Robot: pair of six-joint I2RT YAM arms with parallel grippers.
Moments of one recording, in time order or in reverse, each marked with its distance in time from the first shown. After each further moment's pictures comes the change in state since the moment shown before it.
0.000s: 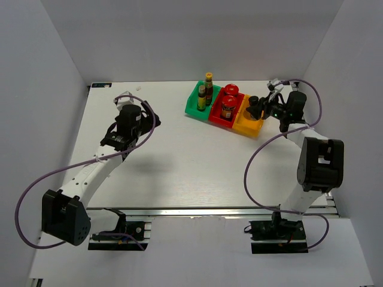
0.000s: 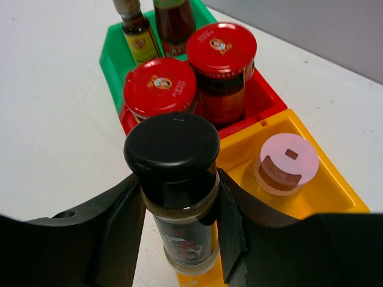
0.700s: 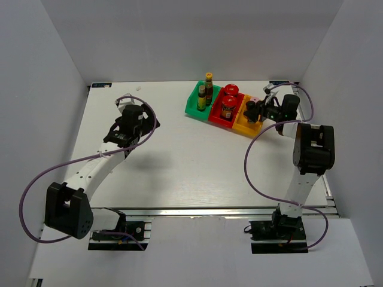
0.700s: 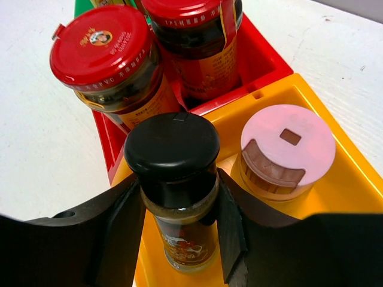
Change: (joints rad) left arm 0.011 0.061 0.000 -0.016 -0.036 0.004; right arm -0.016 0.278 0.098 0.091 -0.060 0.014
